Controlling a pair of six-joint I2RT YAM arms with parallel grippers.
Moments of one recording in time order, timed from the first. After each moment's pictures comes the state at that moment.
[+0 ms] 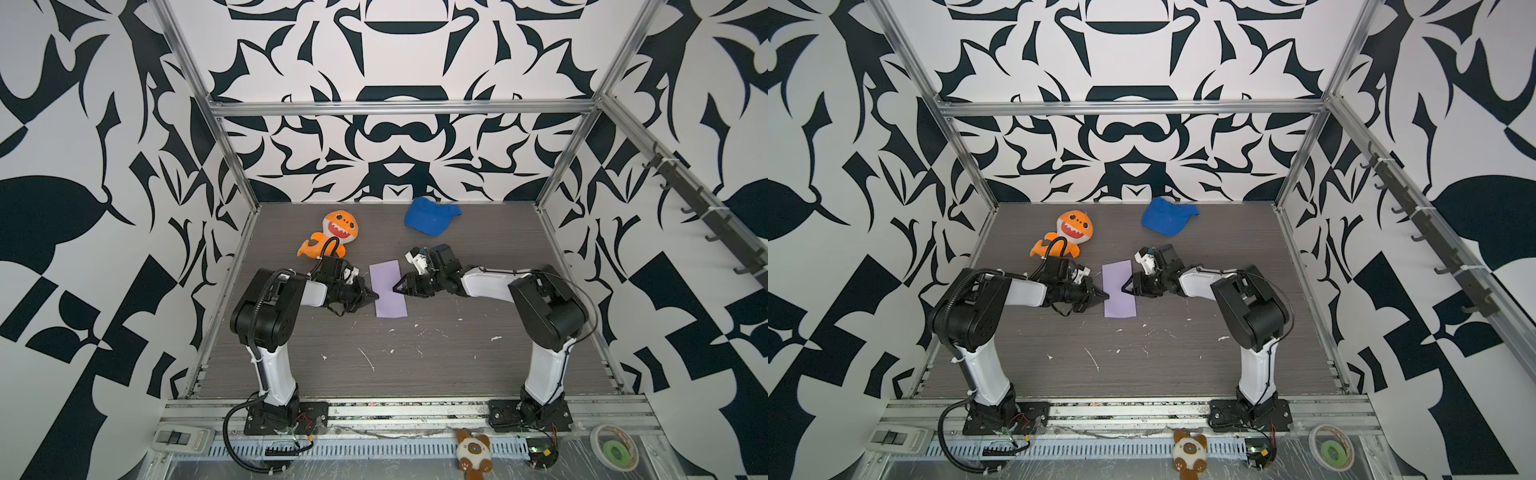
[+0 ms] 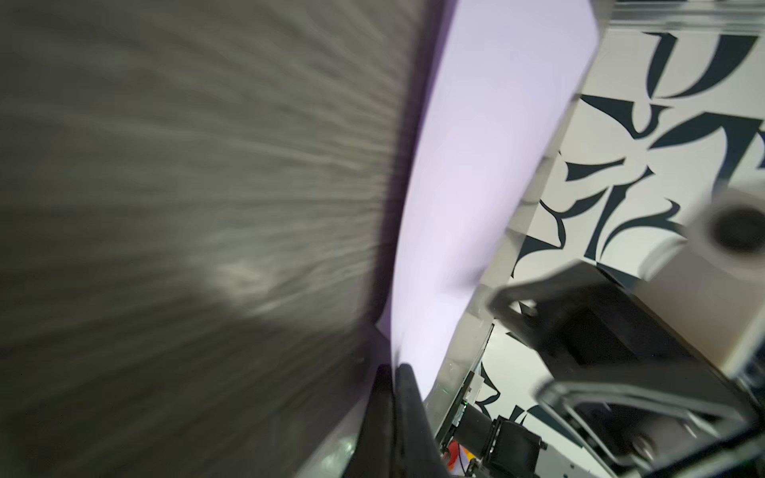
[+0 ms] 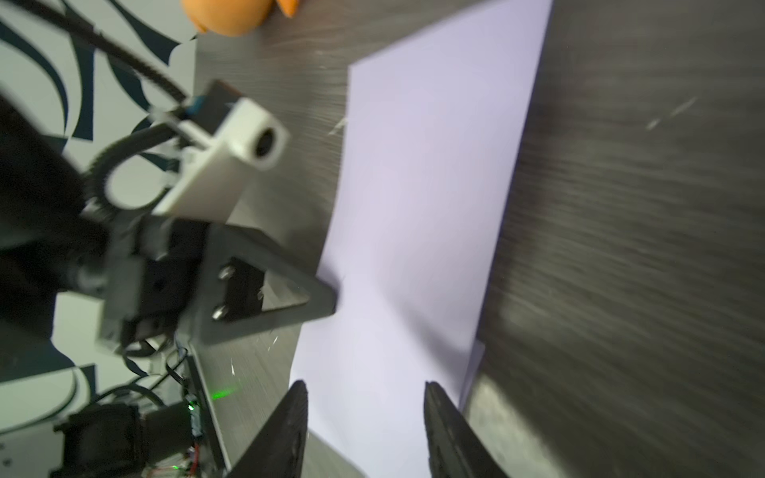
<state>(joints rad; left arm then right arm) -0.31 1.86 0.80 0.11 0.80 -0.92 0.53 1.85 1.02 0.02 -0.62 0.51</state>
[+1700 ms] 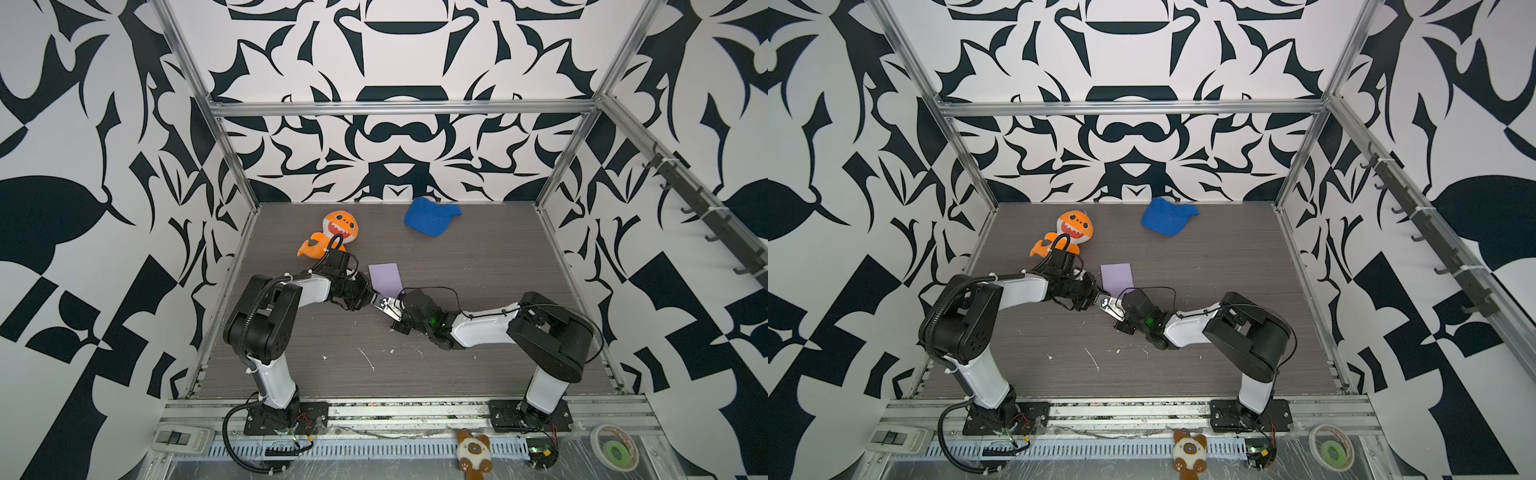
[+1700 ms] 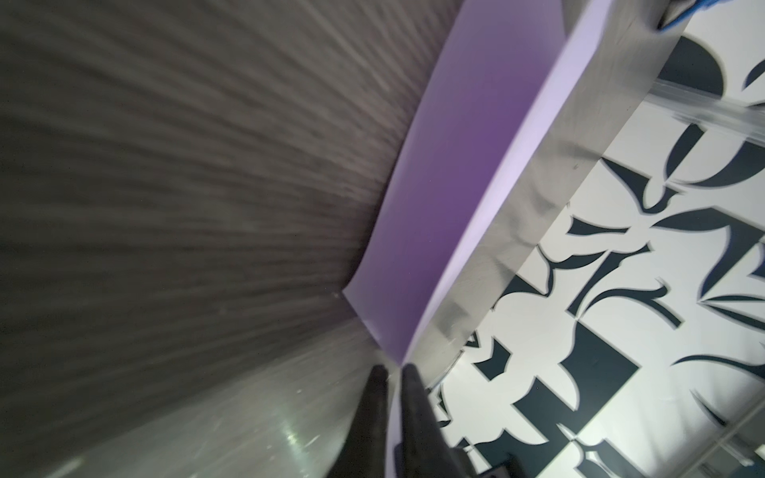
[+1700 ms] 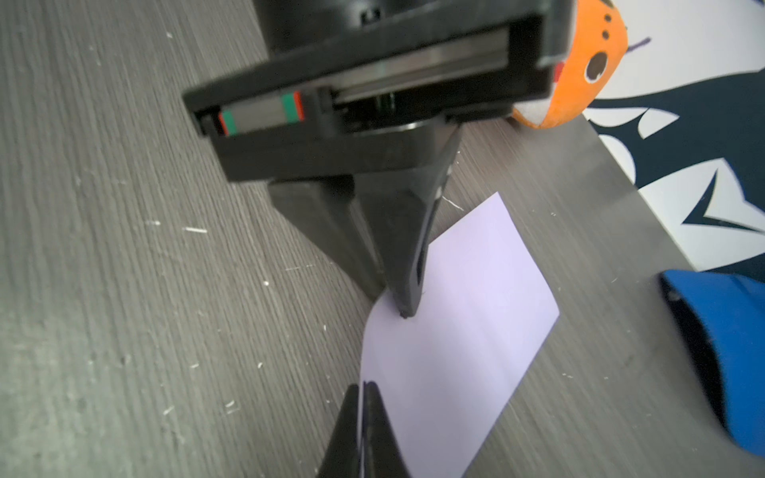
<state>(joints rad) -0.36 1.77 0.88 -0.13 0.70 -1.13 0.94 1.77 0.75 0.44 0.09 -0.39</state>
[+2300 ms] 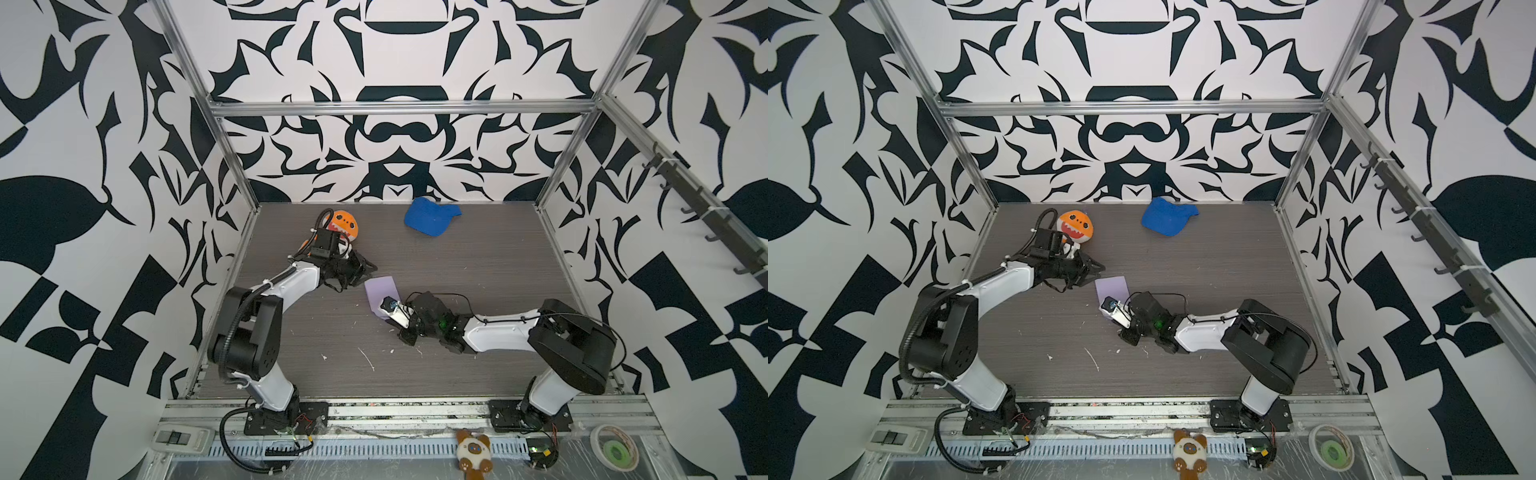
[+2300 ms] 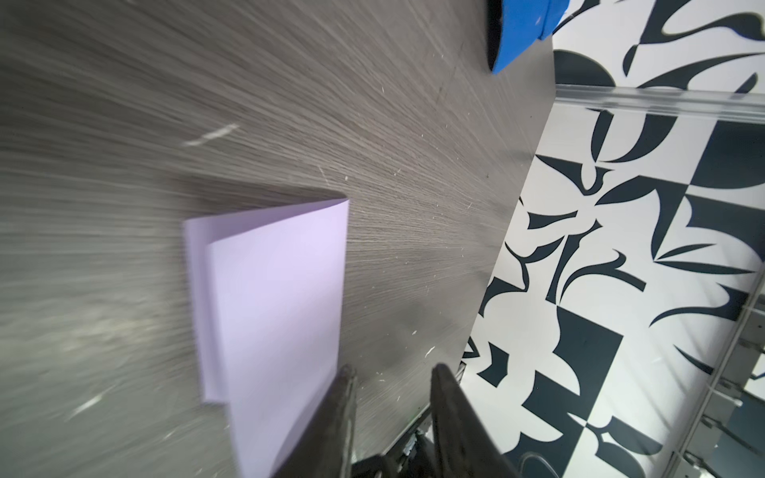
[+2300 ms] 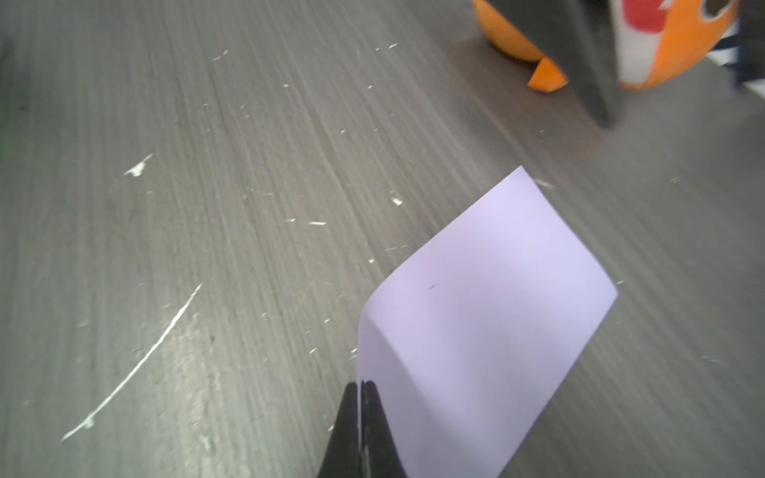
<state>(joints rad) -0.33 1.70 1.04 -0.24 0.67 -0.96 0.92 1.65 0.66 0.37 -0.18 -0.18</state>
